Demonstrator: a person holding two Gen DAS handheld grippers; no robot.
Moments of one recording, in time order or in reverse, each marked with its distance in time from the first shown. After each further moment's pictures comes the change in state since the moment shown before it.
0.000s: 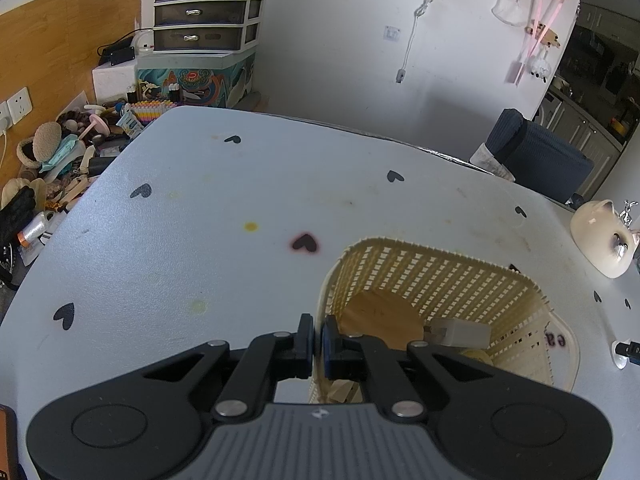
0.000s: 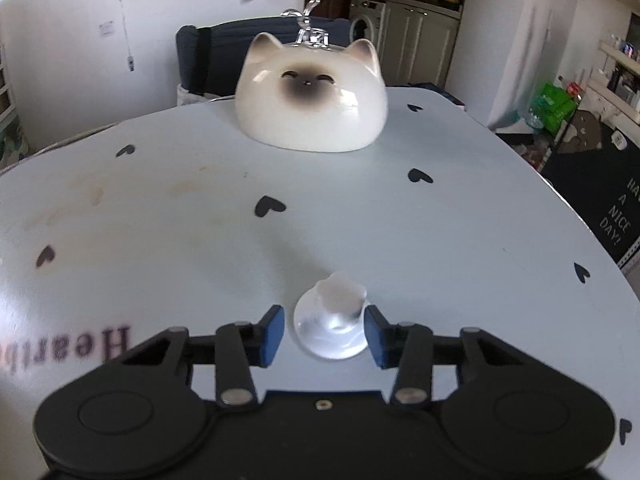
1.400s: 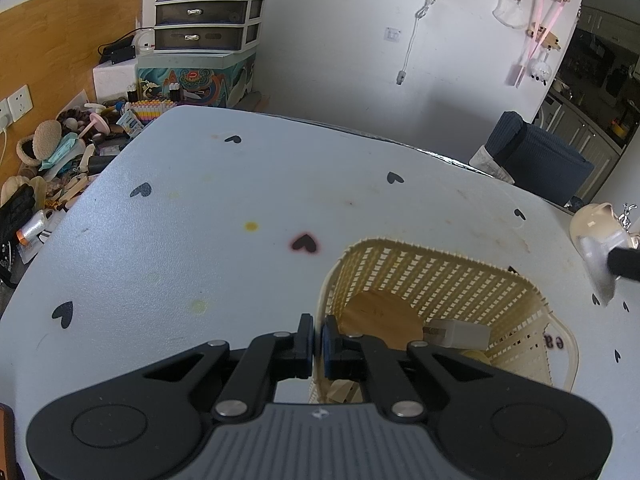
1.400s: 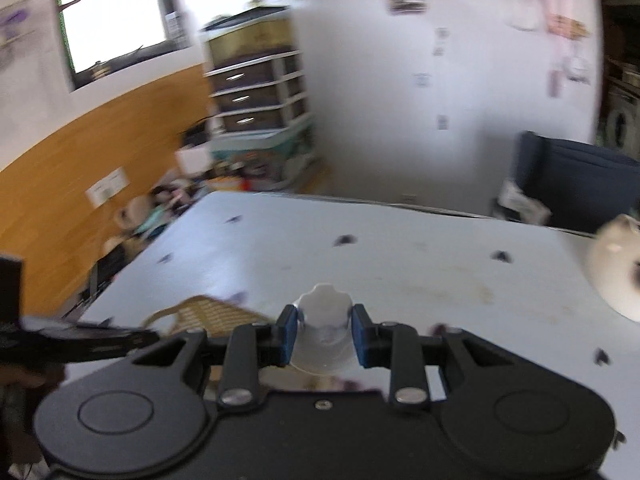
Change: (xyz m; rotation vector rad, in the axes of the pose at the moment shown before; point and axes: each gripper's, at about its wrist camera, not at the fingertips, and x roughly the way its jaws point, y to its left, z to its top) left arm 0.000 -0.001 0.001 -0.007 0.000 0.000; right arm -0.174 0.187 0.032 -0.409 -0.122 0.748
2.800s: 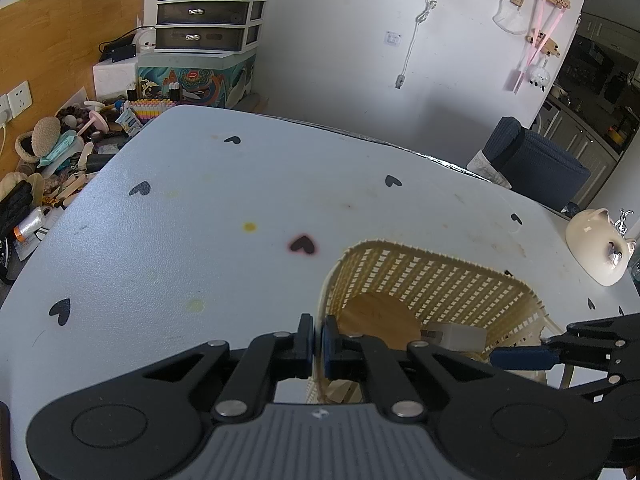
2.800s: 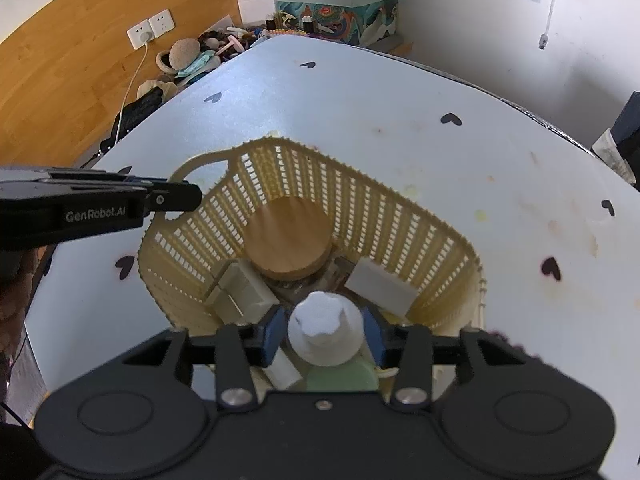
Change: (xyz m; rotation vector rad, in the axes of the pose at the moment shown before) left arm 0.000 -0.001 0.001 -0.010 -0.003 -0.007; right arm 0.099 0.070 -0.034 -0.199 0.400 0.063
